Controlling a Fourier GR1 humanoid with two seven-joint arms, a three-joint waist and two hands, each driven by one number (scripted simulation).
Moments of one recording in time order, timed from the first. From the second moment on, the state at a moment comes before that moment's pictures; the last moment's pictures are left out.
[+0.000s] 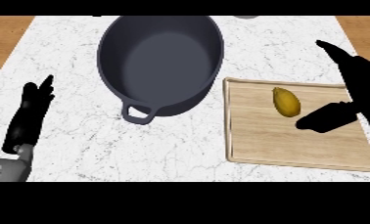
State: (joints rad) left arm -0.10 0.52 -0.11 -1.39 0.08 0.28 0.34; right arm -0.39 -0.72 0.27 -1.85 0.27 0.14 0.99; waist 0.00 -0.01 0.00
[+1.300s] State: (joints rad) left arm -0.08 0.46 -0.05 -1.42 0.01 0.24 0.35; right arm -0.43 -0.59 0.31 -1.61 0.26 0.26 1.01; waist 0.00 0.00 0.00
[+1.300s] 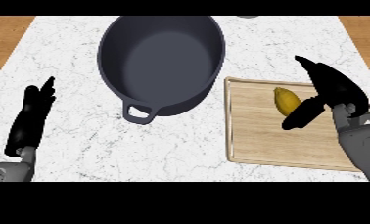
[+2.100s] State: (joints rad) left arm -0.08 0.41 0.03 -1.40 -0.04 0.17 0.34; right arm -0.43 -0.47 0.23 -1.45 0.41 0.33 0.94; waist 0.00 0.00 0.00
